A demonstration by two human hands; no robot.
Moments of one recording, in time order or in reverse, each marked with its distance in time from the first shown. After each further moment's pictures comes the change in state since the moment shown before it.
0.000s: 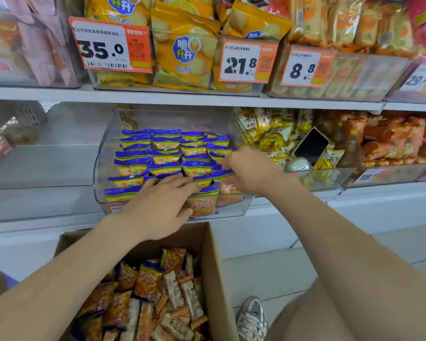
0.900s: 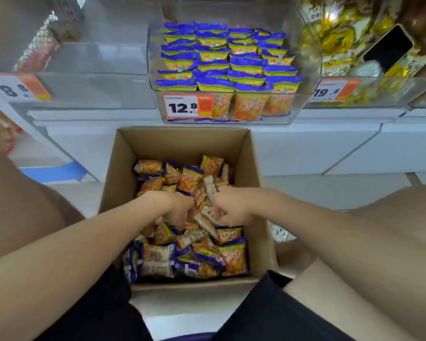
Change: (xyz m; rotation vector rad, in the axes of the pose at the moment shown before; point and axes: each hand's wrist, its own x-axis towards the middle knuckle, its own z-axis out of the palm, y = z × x) left_hand -0.119 -0.013 0.168 -0.120 -1.014 -0.105; right_hand -0.115 -0.193 0.132 0.373 -0.839 -0.387
